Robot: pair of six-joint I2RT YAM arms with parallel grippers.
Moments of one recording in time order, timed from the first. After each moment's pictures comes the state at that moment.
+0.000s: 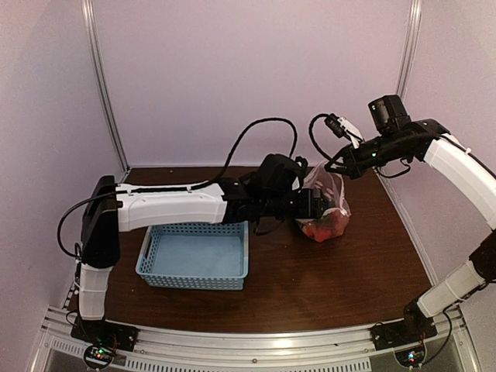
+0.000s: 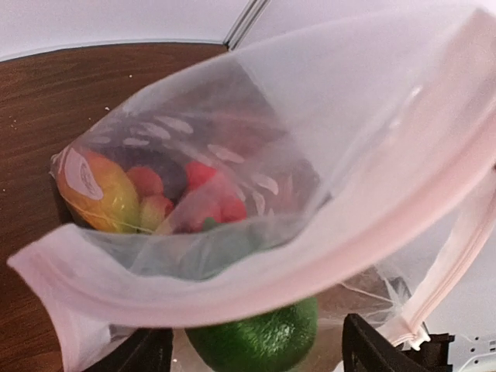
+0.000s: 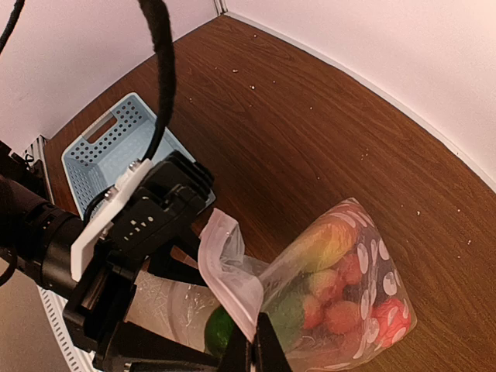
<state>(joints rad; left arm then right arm) -1.12 2.11 1.80 -0.16 -0.08 -0.69 0.40 1.43 1.55 -0.87 -0.46 -0.21</state>
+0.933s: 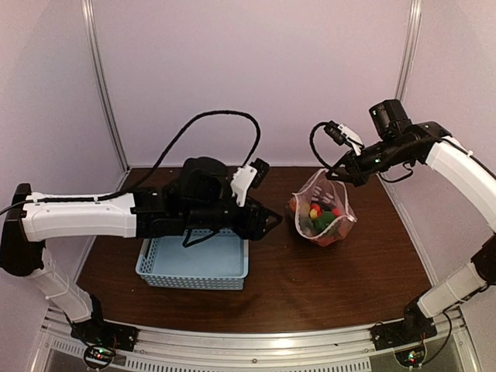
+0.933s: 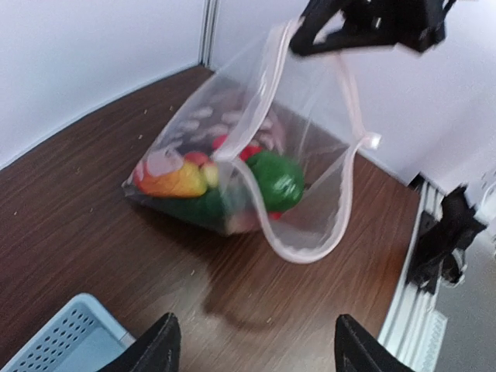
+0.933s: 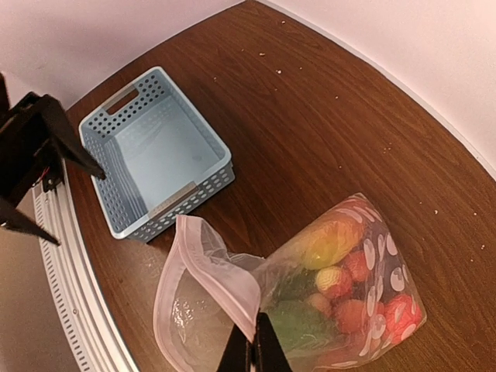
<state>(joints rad) -1.13 1.54 1.24 -0.10 -0.04 -0.29 0.40 1.41 1.52 -0.92 -0.51 -0.29</state>
